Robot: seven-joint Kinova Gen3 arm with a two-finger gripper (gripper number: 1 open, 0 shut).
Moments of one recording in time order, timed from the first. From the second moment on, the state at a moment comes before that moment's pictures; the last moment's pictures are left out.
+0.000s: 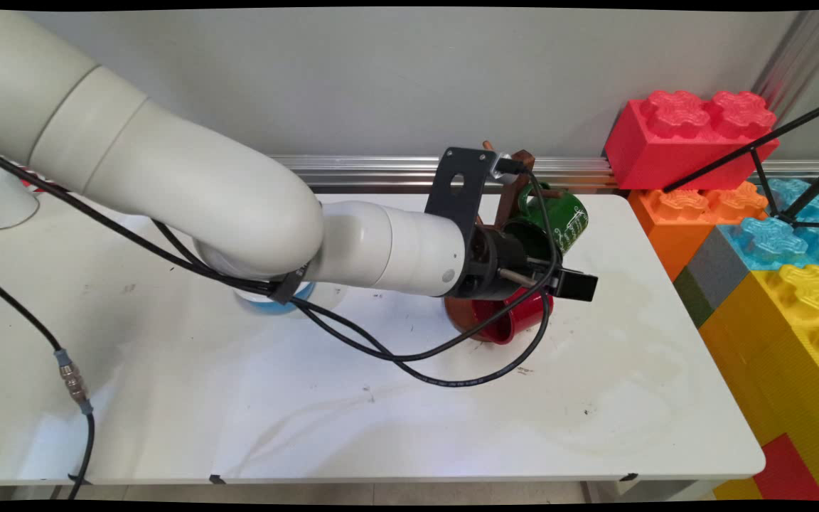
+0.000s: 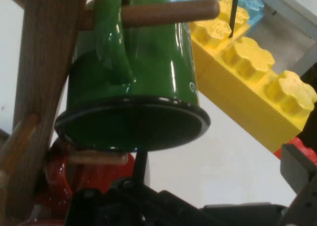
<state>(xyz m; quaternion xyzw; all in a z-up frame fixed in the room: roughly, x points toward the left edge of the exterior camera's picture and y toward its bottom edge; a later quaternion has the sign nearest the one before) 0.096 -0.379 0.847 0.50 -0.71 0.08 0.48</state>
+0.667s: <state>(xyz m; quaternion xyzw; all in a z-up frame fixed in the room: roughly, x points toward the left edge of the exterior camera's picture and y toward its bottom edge) 0.090 -0.388 0.852 0.50 -0.70 0.09 0.50</state>
